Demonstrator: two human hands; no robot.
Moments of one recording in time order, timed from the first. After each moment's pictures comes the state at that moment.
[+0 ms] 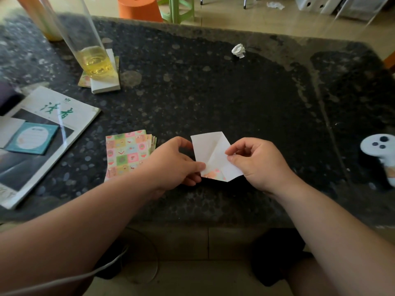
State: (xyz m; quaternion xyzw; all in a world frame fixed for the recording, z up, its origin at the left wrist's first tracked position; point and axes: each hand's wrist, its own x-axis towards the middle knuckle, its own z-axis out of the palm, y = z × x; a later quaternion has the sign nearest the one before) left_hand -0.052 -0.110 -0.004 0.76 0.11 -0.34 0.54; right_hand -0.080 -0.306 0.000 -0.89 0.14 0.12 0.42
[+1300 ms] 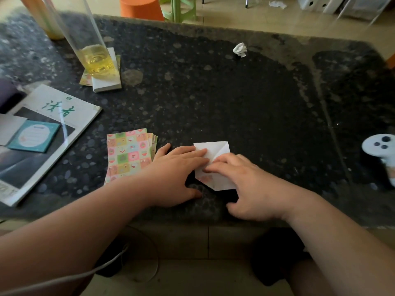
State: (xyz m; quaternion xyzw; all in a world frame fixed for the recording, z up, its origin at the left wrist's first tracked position) left_hand -0.061 -0.094 -0.016 0.92 -0.30 -0.24 0.10; right_hand -0.099 -0.301 0.011 -0.92 -0.14 0.31 0.20
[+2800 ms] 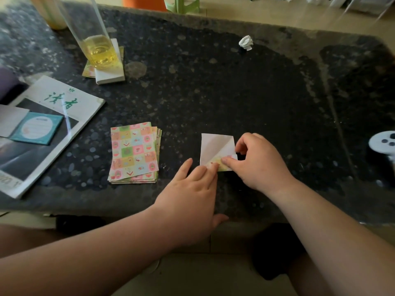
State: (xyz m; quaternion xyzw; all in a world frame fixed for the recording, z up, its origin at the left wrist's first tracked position) left_hand -0.123 -0.116 -0.021 0.92 -0.34 -0.17 0.00; right_hand -0.080 -0.291 -0.016 -0.97 0.11 0.09 0.19
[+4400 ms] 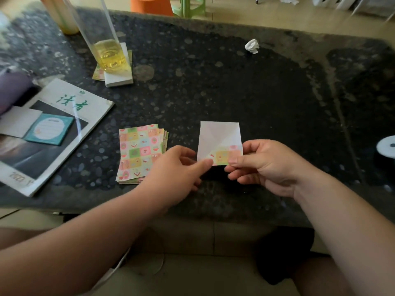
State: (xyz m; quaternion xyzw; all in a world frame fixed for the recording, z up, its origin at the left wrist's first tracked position) left_hand -0.093 -0.095 -0.001 0.82 0.11 -0.23 0.52; right_hand -0.078 -0.295 0.023 -0.68 0.23 0.30 0.63
